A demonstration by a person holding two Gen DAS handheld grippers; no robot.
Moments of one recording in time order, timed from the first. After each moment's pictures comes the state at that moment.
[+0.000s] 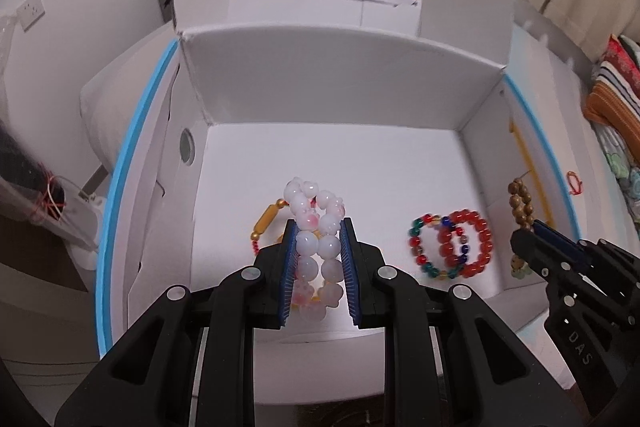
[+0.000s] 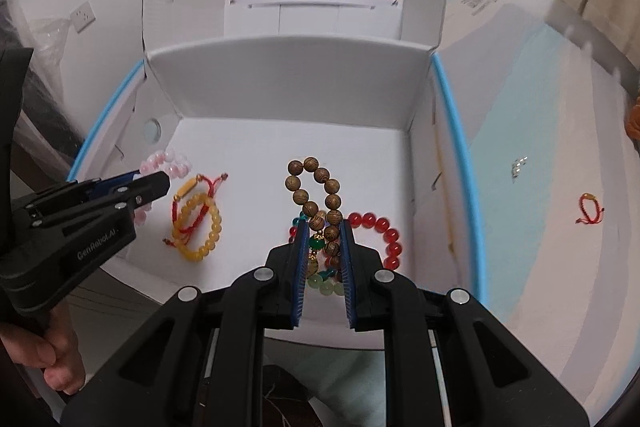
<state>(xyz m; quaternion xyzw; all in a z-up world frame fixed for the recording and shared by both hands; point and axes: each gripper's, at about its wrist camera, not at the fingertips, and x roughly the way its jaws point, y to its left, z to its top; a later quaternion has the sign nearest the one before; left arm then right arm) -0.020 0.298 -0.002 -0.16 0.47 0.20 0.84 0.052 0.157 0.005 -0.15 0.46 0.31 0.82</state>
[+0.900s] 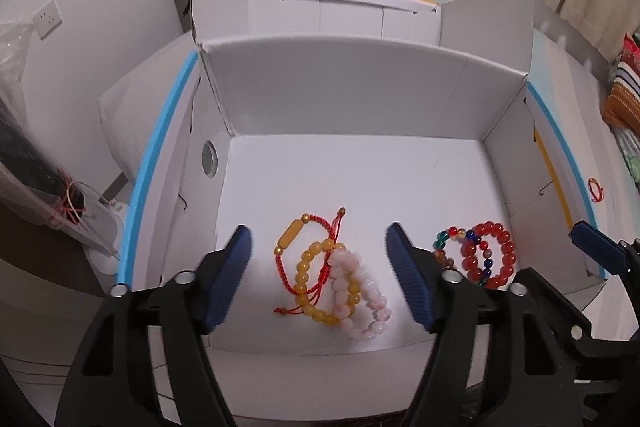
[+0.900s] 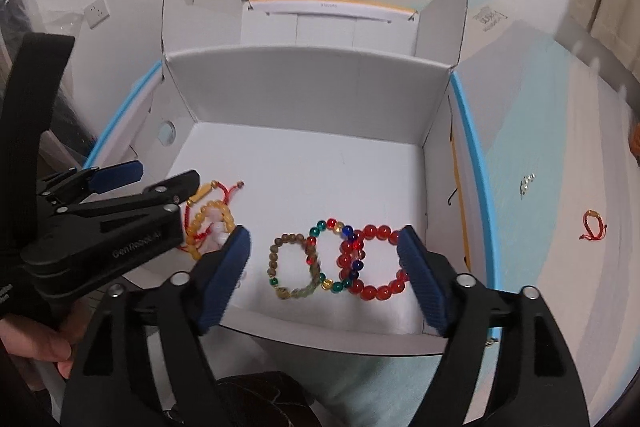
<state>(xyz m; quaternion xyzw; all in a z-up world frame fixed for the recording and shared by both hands) -0.018 0.301 0.007 -0.14 0.46 0.24 0.84 0.043 0.158 0.019 -0.14 0.42 0.33 0.83</state>
